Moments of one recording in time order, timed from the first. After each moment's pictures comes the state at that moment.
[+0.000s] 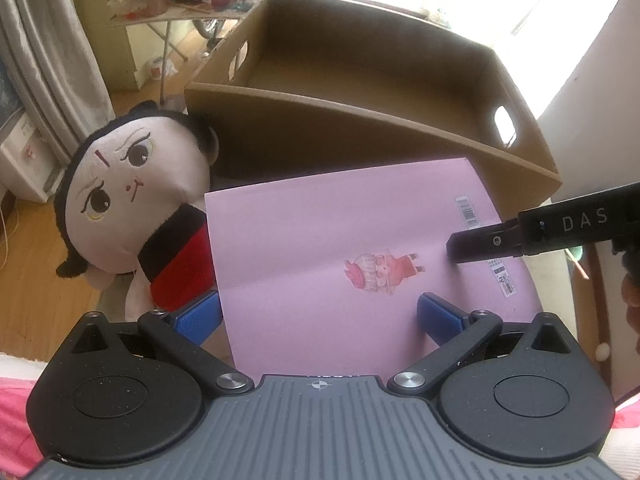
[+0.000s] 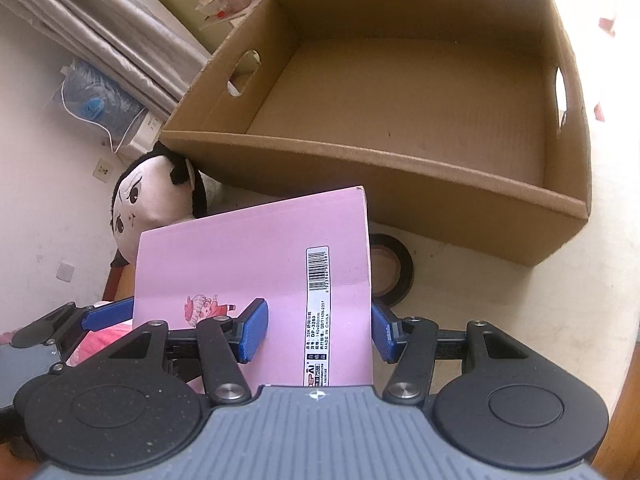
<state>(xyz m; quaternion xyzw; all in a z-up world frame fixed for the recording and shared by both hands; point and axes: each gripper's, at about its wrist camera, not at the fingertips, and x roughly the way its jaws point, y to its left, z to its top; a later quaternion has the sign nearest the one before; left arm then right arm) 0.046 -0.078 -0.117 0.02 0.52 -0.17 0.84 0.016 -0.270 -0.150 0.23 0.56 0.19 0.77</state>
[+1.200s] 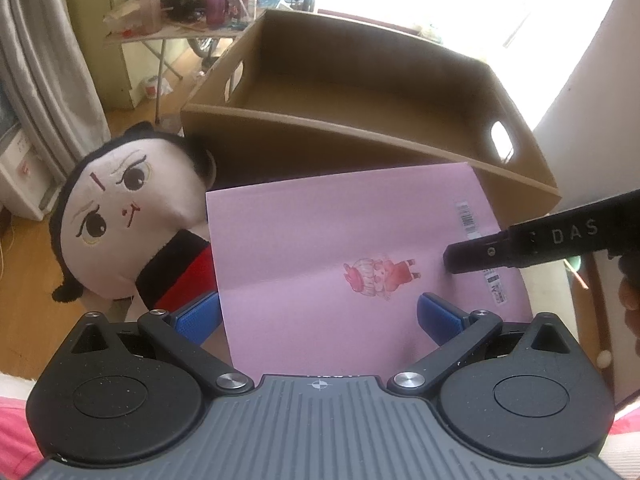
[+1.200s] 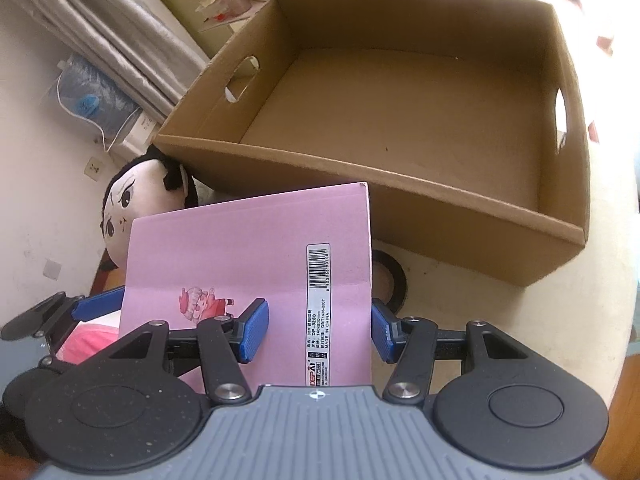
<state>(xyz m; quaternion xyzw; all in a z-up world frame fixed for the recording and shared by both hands) 0.052 -0.076 -0.119 0.02 0.49 -0.18 0.85 0.023 -0.262 -0.147 0.21 0.55 0.19 0.78</state>
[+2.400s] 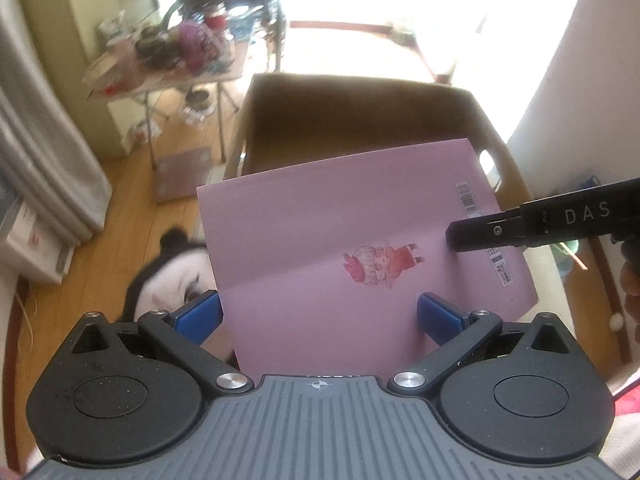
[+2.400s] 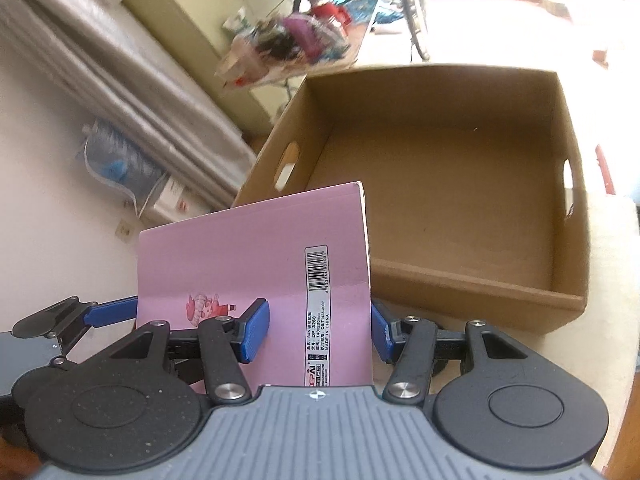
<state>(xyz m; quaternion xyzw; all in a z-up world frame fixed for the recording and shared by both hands) 0.099 -0.076 -0.041 0.10 0.47 -0.22 0.85 0.043 -0.276 -0.079 0.28 0.48 0.19 0.81</state>
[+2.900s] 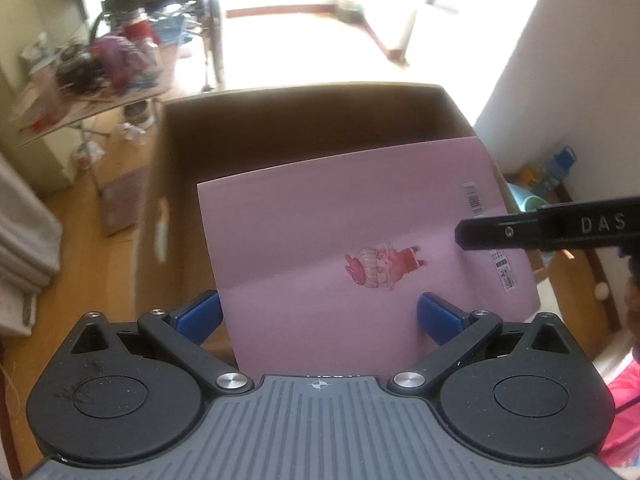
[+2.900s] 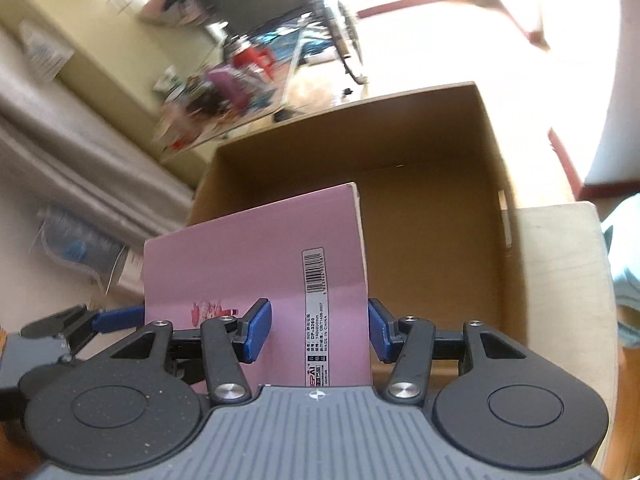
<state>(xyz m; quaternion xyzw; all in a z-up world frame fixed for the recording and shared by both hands) 0.183 -0.147 -0.075 0.13 0.49 -0.30 0.81 0.098 -0.342 -0.128 0.35 0.46 0.11 0.81</state>
